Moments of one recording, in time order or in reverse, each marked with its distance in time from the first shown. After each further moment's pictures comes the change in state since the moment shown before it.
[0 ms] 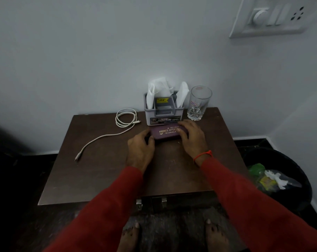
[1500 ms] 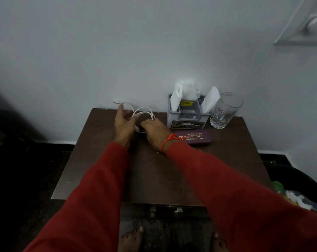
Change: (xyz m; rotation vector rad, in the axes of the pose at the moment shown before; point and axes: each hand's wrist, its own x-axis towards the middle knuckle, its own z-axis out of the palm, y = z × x) left_hand 0.097 -0.070 -0.056 -0.680 0.160 -0.274; right_hand 0.044 -0.127 0.109 -0.364 -0.464 -0.504
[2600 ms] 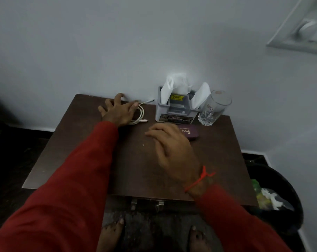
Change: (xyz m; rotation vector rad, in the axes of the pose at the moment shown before) left_hand 0.018 0.003 0.013 1.107 -0.233 0.143; right_hand -0.132 -0.018 -0.064 0.225 0.413 -0.092
